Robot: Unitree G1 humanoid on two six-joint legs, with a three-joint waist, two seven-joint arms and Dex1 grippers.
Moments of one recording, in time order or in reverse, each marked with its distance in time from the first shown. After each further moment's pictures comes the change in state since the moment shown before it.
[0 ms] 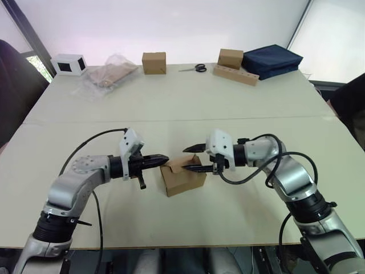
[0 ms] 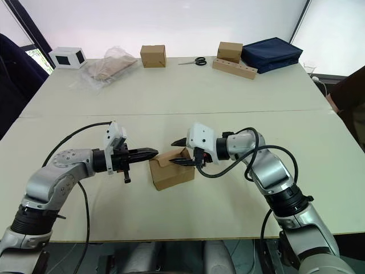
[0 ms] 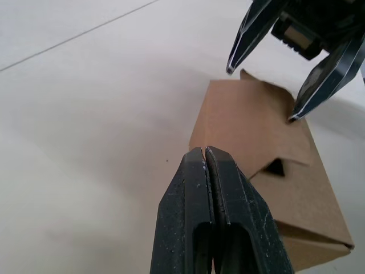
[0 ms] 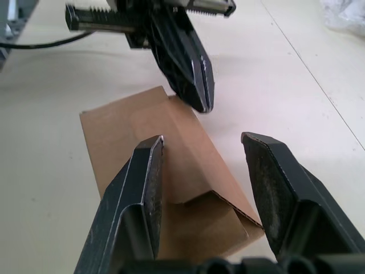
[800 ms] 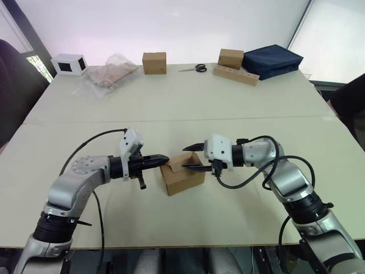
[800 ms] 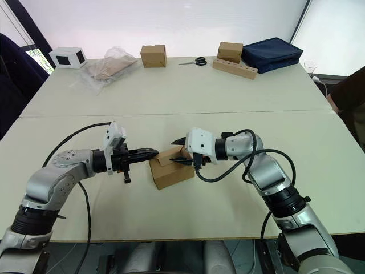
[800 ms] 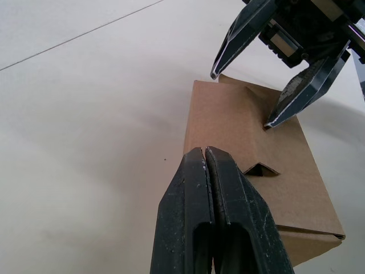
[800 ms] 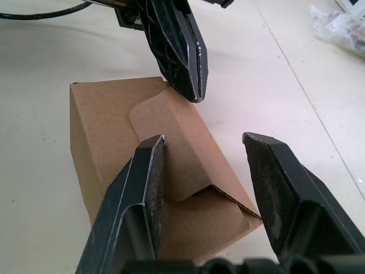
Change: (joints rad) left arm 0.001 -0.004 0.013 0.001 -0.031 0.021 0.004; right arm 0.012 0.009 0.024 0.056 -0.110 -0.173 -0.027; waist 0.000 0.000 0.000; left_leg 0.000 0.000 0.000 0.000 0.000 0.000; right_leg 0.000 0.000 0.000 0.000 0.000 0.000
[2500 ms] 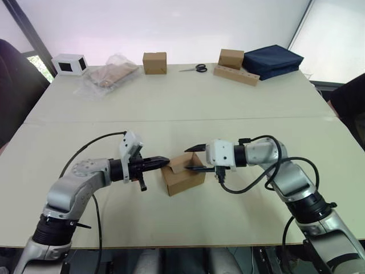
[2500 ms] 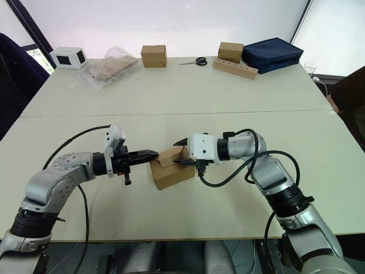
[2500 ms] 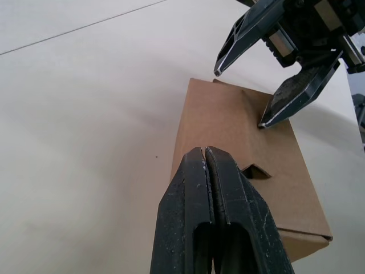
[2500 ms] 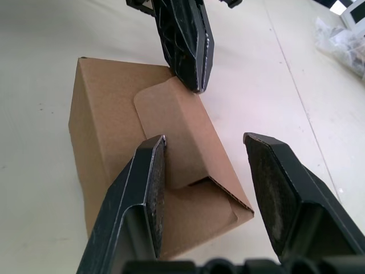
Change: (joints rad) left arm 0.016 -0.009 0.003 -0.010 -0.044 0.023 0.038; right arm 0.003 -0.012 0.008 0.022 -0.082 -0.139 0.019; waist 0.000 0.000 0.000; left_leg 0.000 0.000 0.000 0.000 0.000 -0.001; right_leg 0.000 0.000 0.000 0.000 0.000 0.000
